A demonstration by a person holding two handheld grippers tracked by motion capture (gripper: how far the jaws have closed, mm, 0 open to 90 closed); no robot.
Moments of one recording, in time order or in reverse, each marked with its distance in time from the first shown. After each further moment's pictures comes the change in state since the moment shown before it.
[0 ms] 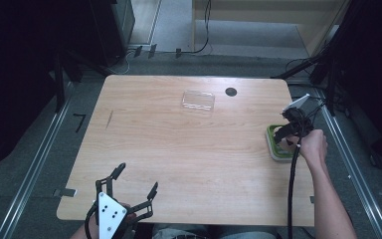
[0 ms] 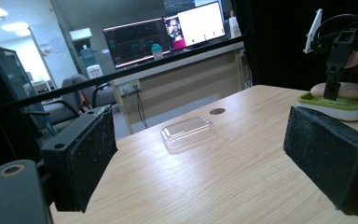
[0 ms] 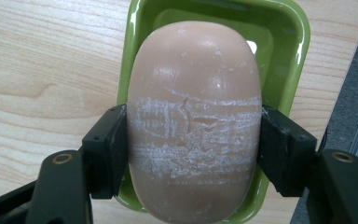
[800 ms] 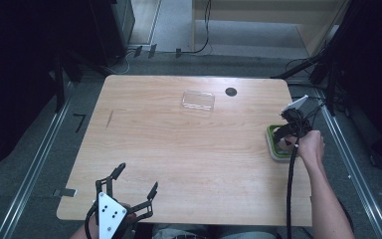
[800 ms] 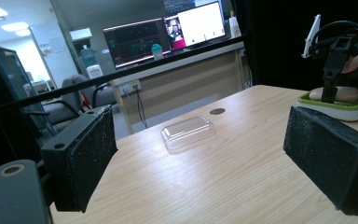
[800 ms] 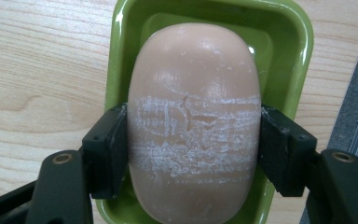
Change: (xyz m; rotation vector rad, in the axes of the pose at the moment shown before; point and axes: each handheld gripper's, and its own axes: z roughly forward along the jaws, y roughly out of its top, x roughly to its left) left arm 0.000 0.000 0.000 0.000 -0.001 0.000; right arm -0.002 0.003 0.011 -0.002 -0.015 0.019
